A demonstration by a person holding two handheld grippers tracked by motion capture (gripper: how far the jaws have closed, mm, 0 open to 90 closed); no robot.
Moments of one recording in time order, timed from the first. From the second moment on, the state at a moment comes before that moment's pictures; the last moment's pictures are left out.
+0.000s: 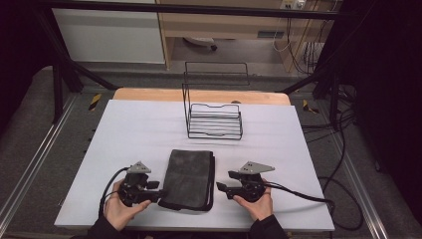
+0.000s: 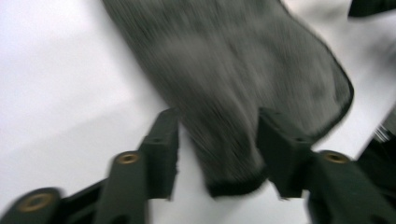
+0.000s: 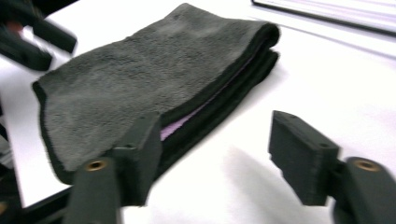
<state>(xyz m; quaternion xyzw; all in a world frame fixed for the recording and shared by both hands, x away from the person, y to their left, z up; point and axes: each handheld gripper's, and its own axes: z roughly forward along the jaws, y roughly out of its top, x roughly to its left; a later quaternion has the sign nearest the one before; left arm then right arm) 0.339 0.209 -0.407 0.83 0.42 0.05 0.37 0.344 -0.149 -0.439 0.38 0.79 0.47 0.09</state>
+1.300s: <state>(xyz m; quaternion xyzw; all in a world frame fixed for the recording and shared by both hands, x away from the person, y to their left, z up) 0.453 0.182 -0.443 0.81 0.45 0.06 0.36 0.353 -0.158 -0.448 0.38 0.80 0.45 0.10</state>
